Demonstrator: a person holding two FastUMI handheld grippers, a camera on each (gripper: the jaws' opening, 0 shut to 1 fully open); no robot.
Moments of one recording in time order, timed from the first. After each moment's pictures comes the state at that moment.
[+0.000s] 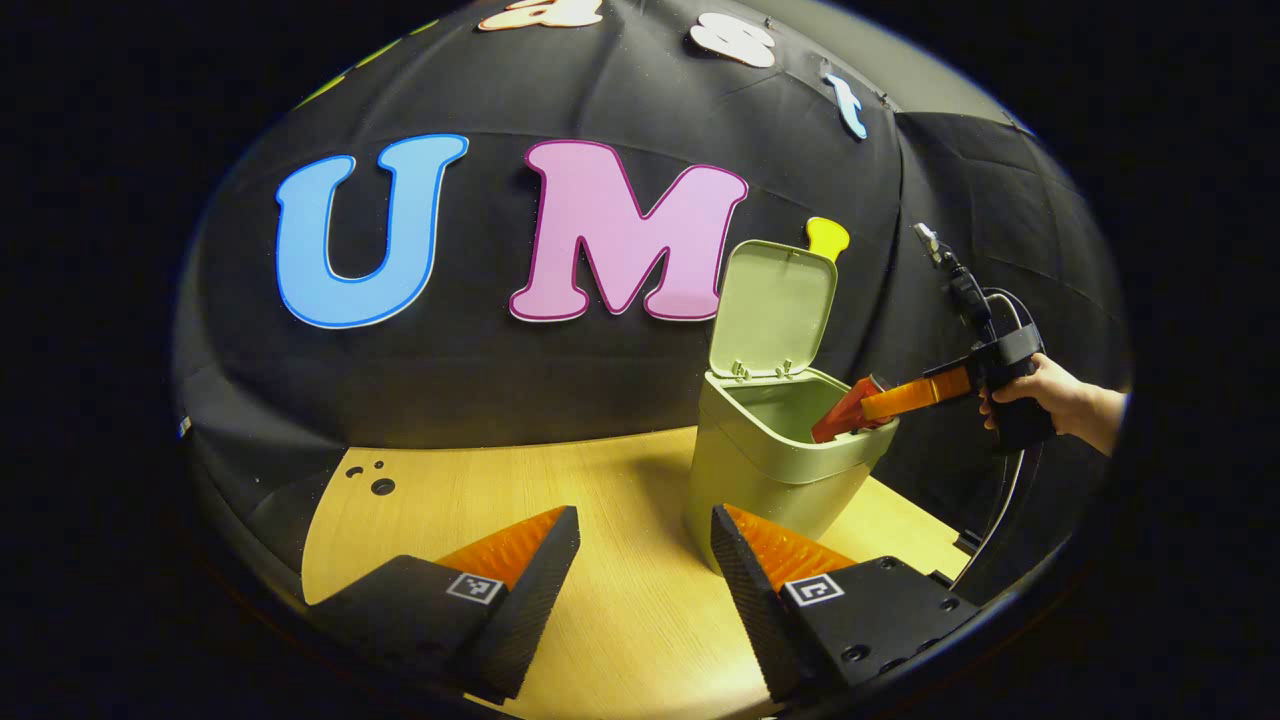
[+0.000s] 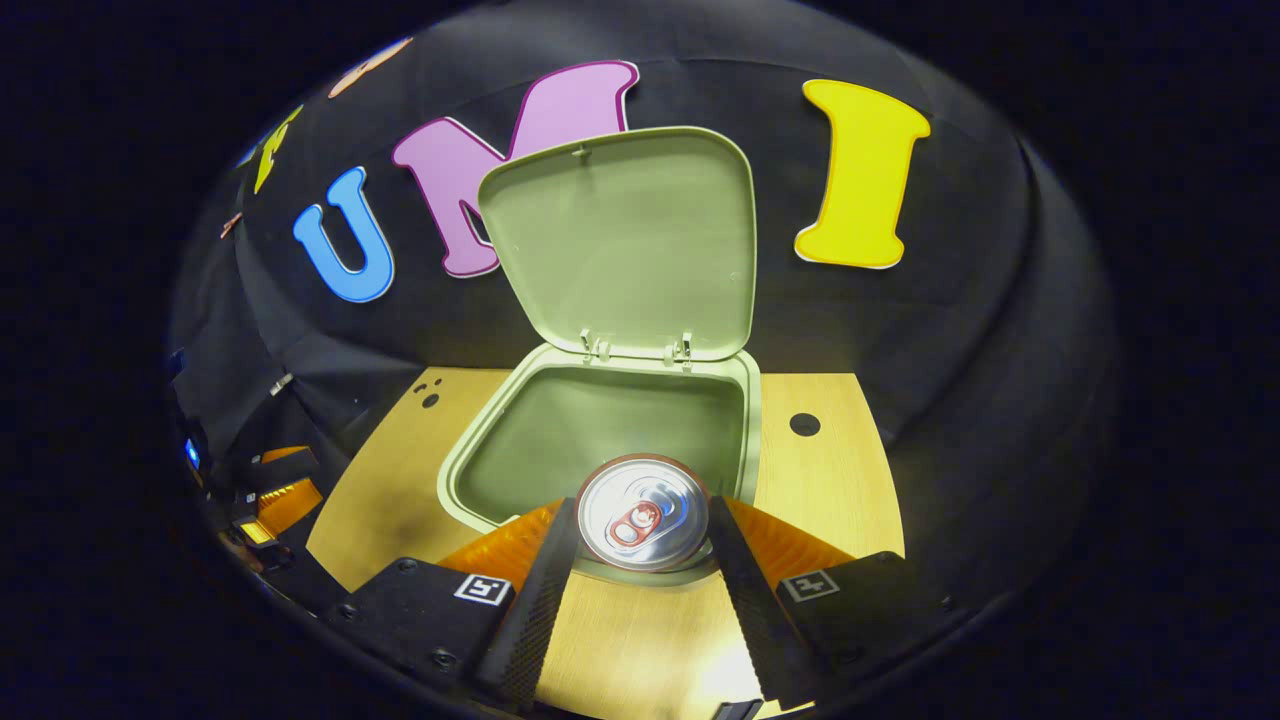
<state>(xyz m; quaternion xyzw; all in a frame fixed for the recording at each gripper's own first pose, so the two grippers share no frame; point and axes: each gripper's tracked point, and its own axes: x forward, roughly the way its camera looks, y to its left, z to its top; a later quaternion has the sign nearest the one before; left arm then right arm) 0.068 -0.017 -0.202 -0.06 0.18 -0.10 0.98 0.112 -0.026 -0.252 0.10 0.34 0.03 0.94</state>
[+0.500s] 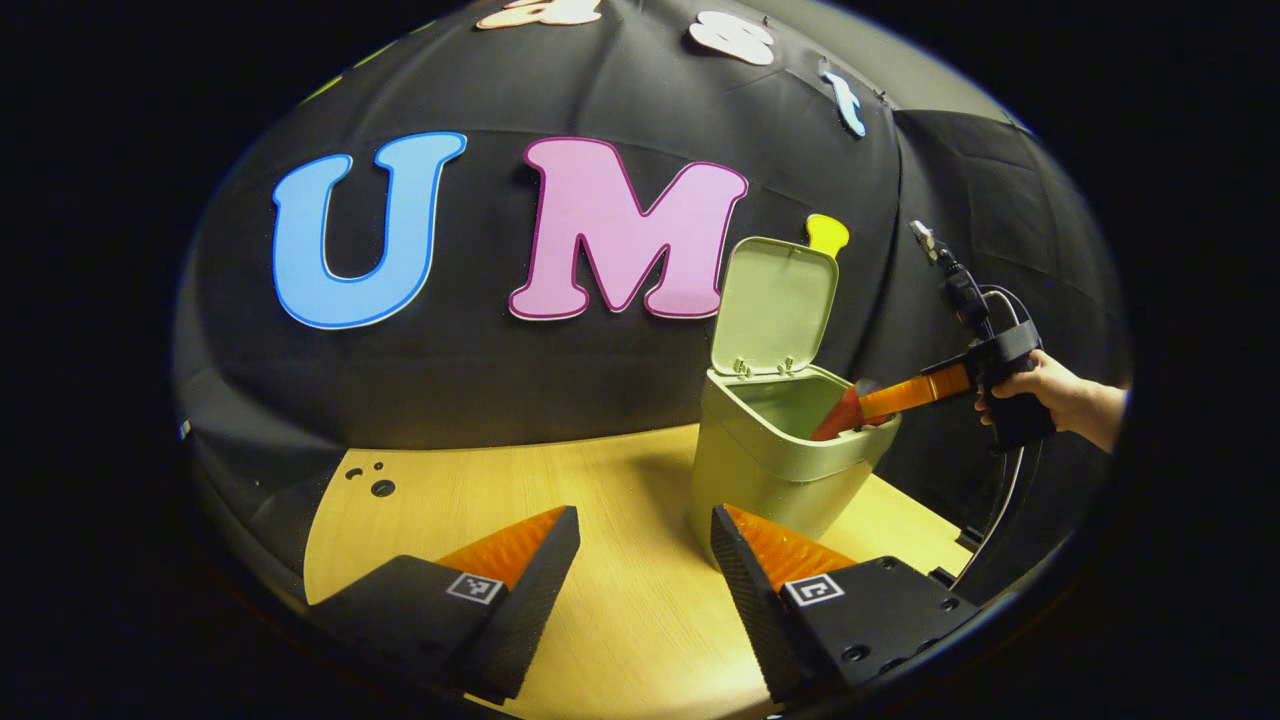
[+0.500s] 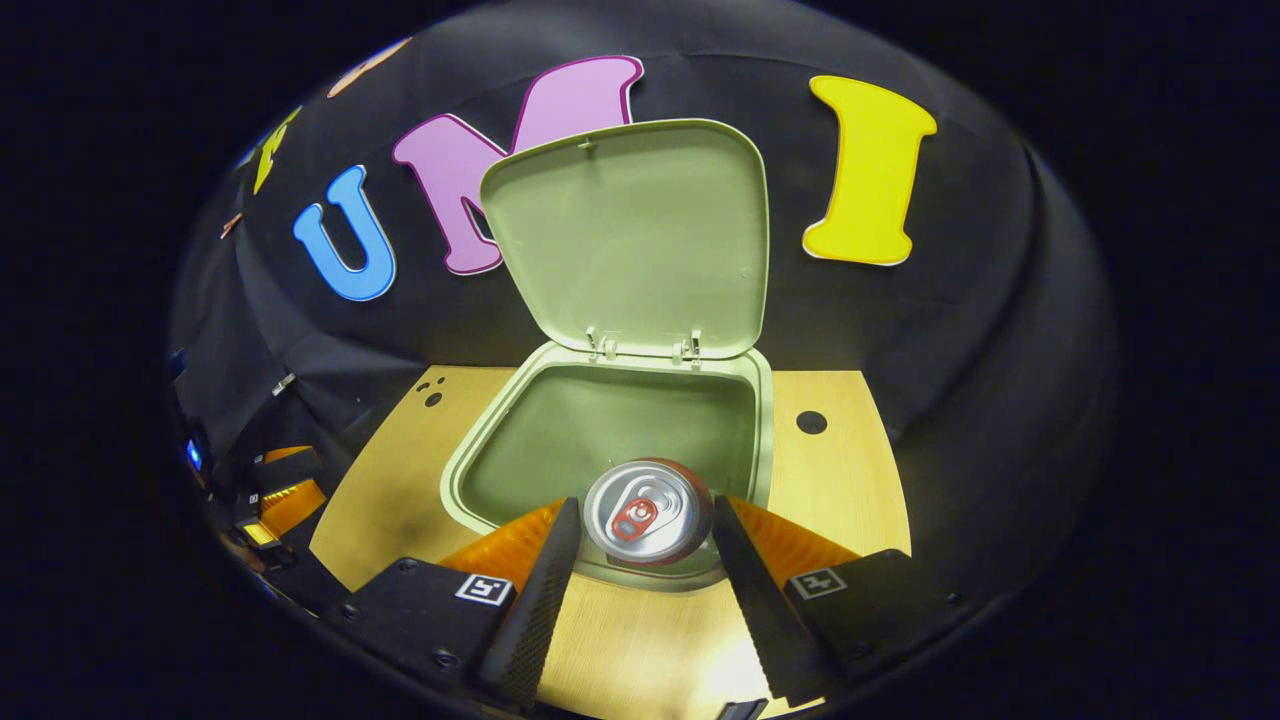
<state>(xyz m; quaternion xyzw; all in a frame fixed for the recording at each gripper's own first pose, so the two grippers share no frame) 0.069 -0.013 -0.205 -0.05 0.19 -0.10 0.98 0.113 -0.021 -0.253 0.11 0.34 0.03 0.93</state>
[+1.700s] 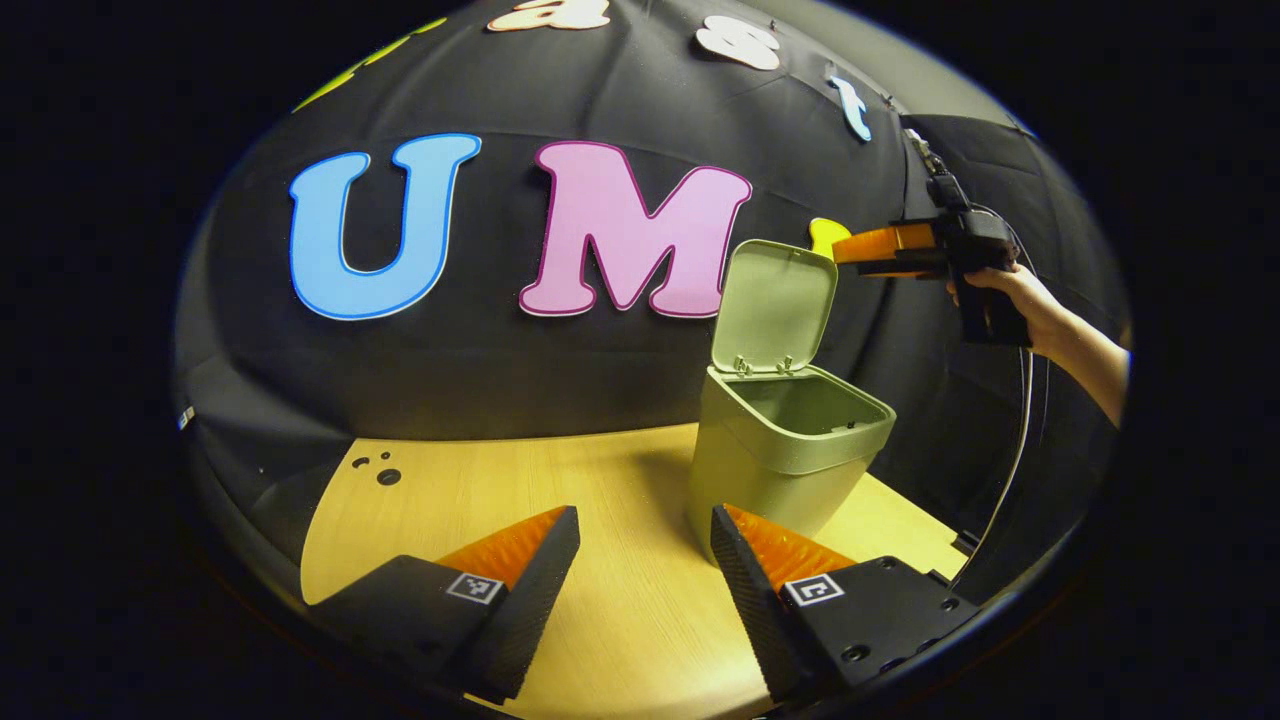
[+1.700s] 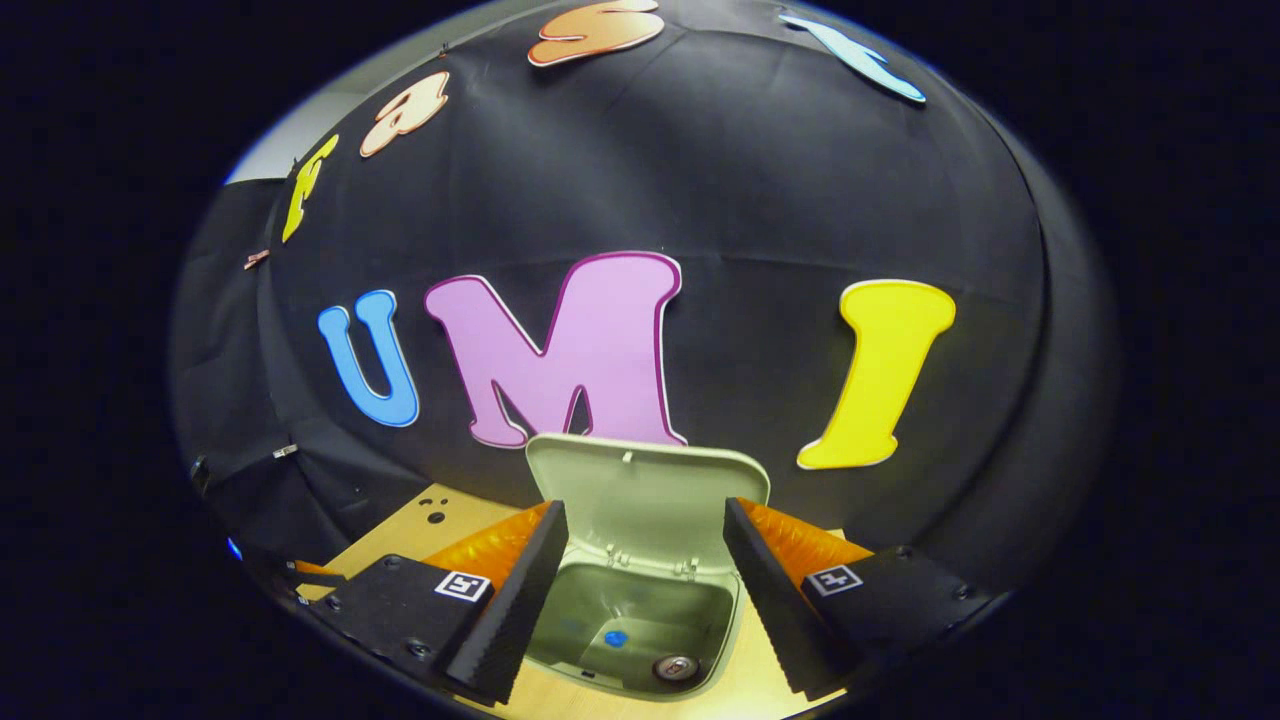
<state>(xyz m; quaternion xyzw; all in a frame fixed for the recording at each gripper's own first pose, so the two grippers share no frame) 0.039 -0.014 -0.208 -0.07 0.19 -0.09 0.98 0.203 -0.038 -0.072 0.07 0.13 0.02 0.99</state>
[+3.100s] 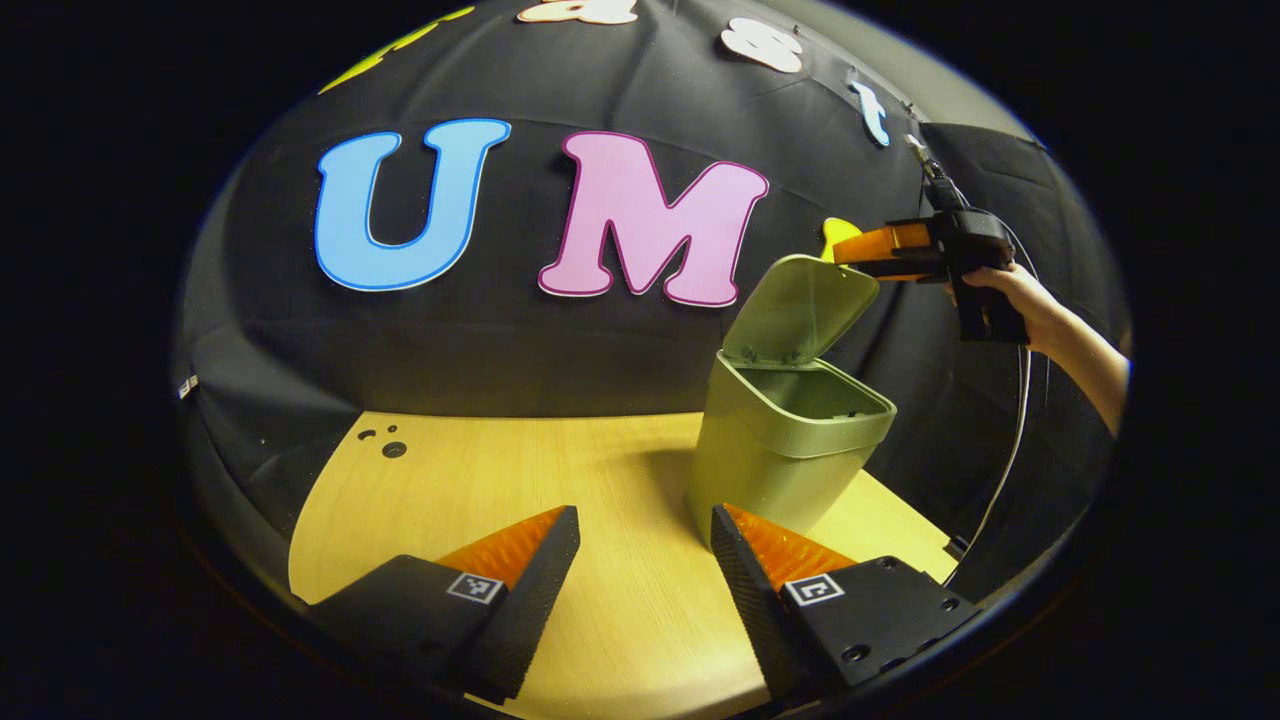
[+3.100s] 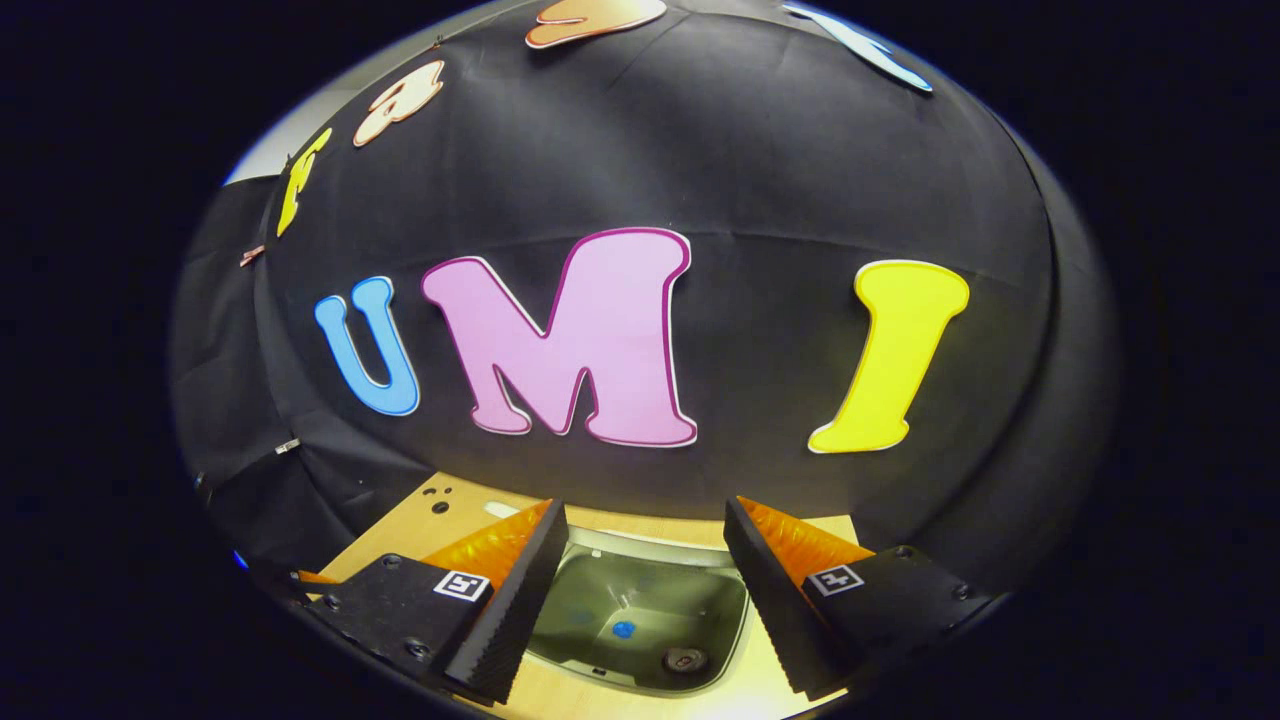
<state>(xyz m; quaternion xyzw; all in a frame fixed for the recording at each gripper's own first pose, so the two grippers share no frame) 0.021 -0.016 -0.218 -0.09 0.20 -0.08 0.97 0.190 -0.025 -0.100 0.08 0.18 0.03 0.98</state>
